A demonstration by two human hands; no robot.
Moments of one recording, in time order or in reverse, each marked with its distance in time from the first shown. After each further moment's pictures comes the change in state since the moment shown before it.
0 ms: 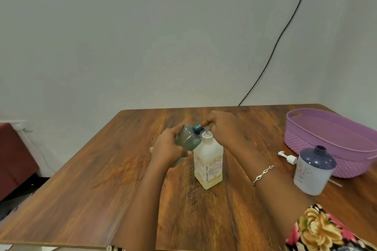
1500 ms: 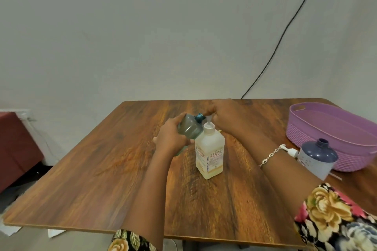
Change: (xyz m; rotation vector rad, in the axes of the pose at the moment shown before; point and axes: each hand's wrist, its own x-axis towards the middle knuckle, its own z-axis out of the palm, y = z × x) left_hand 0.003 0.001 0.008 -0.056 0.048 -0.034; right_hand 0.006 0.000 -0.009 -0.156 -0.074 -0.134
